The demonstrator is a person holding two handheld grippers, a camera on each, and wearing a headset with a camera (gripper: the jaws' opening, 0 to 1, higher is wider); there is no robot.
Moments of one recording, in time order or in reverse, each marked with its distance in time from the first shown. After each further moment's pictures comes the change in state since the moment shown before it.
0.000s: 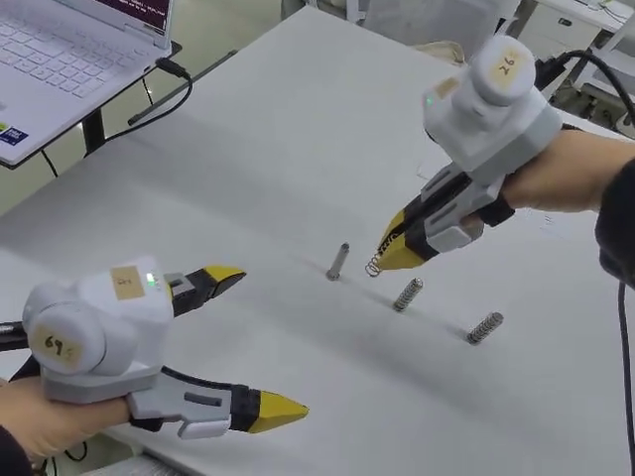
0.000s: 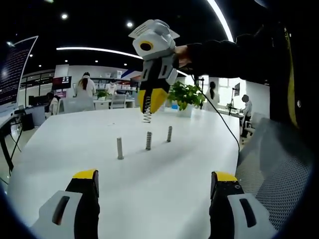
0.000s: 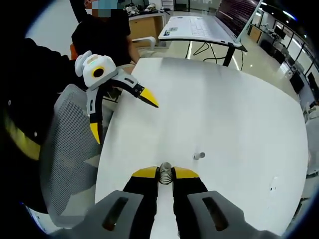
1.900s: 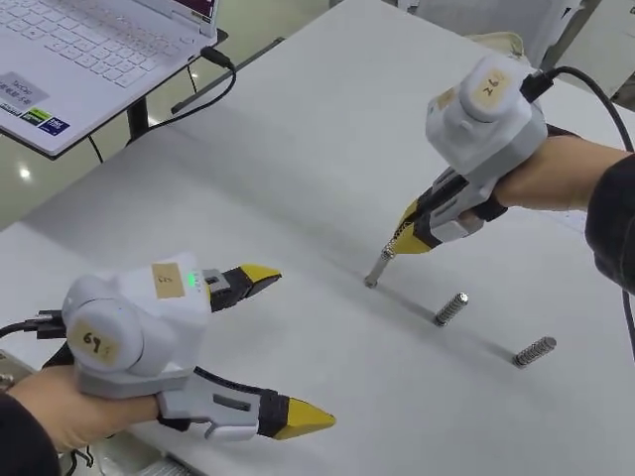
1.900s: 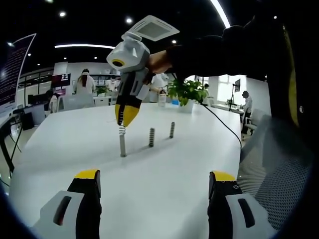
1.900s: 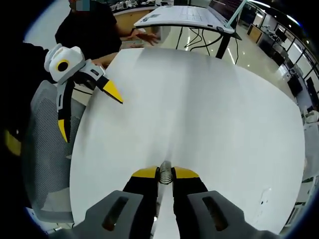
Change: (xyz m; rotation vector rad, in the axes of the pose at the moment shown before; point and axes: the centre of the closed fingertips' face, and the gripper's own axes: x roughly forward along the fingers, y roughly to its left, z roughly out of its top) left arm 0.004 0.009 -0.001 0.006 0.038 0.000; right arm 0.043 -0.072 -0.001 -0.029 0.044 -0.046
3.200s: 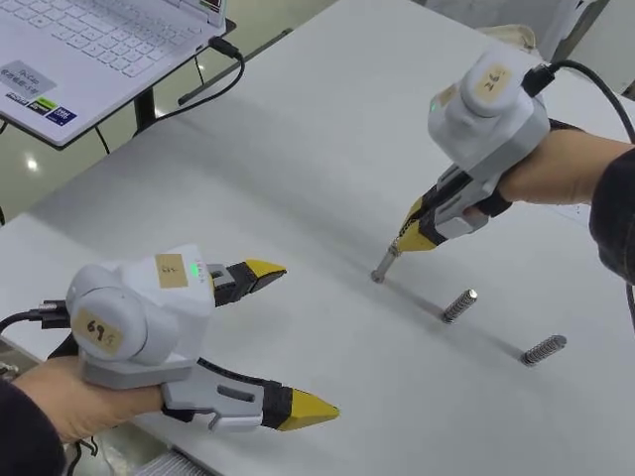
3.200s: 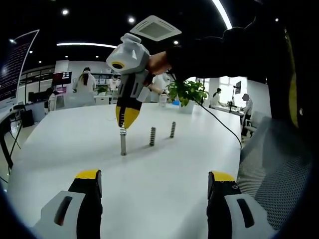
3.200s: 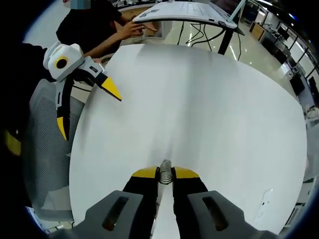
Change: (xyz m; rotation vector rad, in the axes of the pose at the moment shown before) left arm 0.000 0.002 -0.006 -0.019 -0.001 -0.001; right arm 0.009 0.006 -0.004 0.001 0.031 0.016
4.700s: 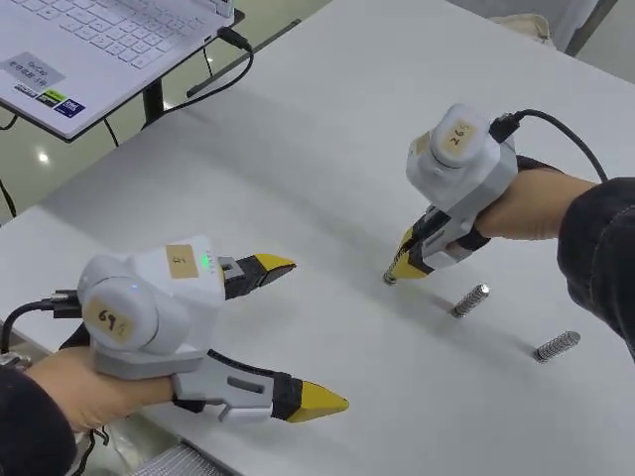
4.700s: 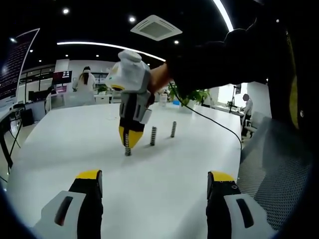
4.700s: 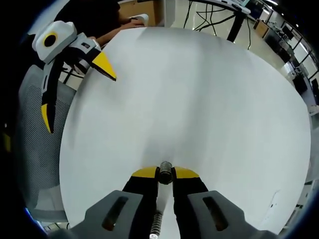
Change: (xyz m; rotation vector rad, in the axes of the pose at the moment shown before) left arm 0.003 0.006 0.000 -0.007 0.005 0.000; right arm 0.043 0.004 -0.019 -0.022 0.058 0.000
